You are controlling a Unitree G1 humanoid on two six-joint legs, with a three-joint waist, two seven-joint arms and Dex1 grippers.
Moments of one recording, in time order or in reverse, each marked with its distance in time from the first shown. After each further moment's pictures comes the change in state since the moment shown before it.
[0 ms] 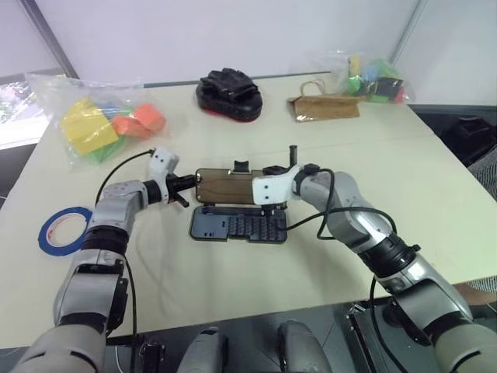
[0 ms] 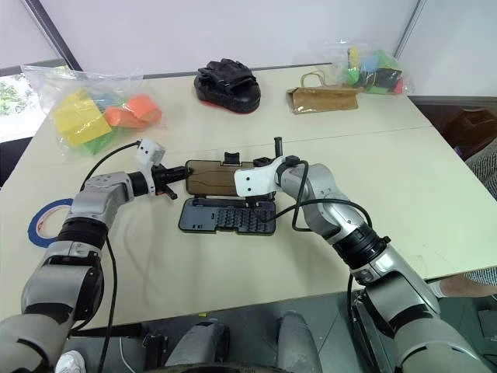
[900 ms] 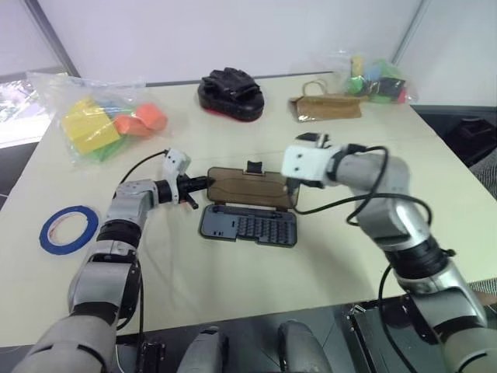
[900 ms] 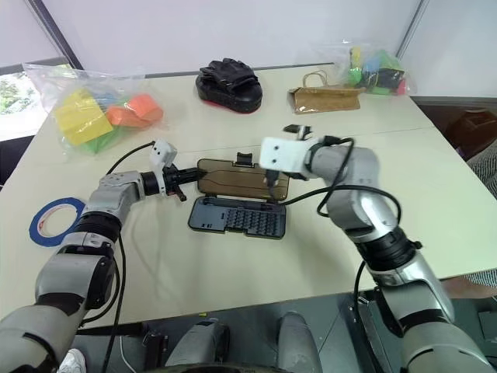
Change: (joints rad) left arm -0.052 -0.052 0.035 0.085 0.010 -0.064 -0.110; right arm 0.001 -0.081 -0.217 -0.246 0.075 0.343 0.267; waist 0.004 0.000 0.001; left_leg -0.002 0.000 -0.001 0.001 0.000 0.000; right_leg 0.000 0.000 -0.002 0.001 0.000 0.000
